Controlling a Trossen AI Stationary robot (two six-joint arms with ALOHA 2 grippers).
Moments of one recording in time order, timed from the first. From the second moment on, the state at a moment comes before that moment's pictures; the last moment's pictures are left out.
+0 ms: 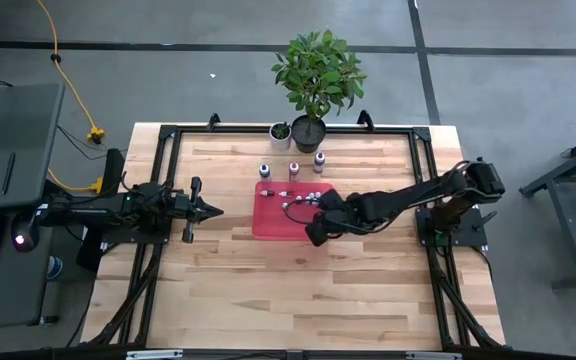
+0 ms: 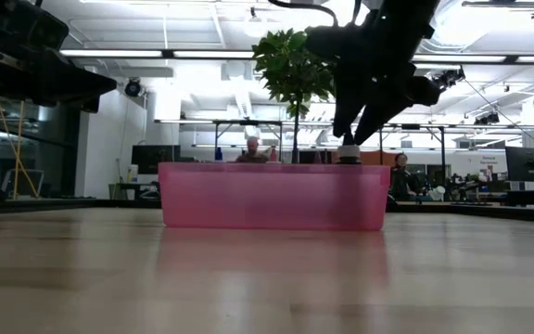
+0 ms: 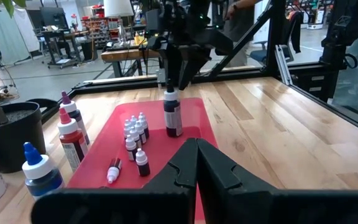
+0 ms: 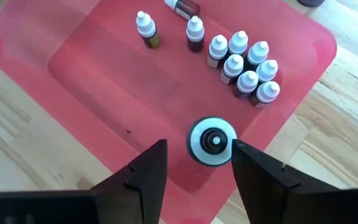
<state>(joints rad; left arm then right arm) 0.01 0.08 0.03 0.00 0.06 0.10 0.19 1.64 1.20 -0.74 0.38 1.07</state>
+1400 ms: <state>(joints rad) 0.01 0.08 0.03 0.00 0.06 0.10 -0.03 1.82 1.97 -1.14 0.08 0.21</state>
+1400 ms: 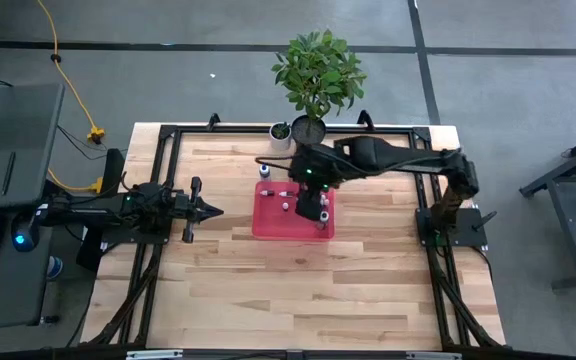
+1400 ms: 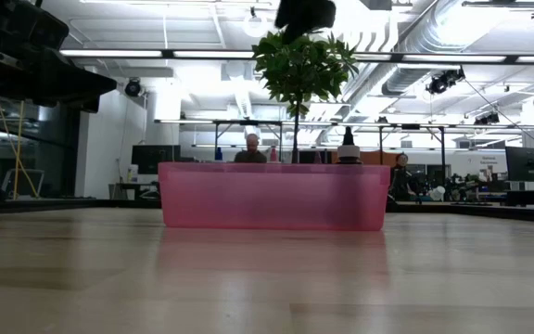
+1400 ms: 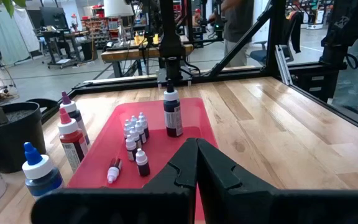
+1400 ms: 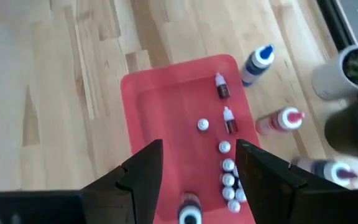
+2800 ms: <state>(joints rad) 0.01 0.08 0.03 0.00 0.06 0.10 -0.14 2.23 2.07 -0.81 0.37 0.81</state>
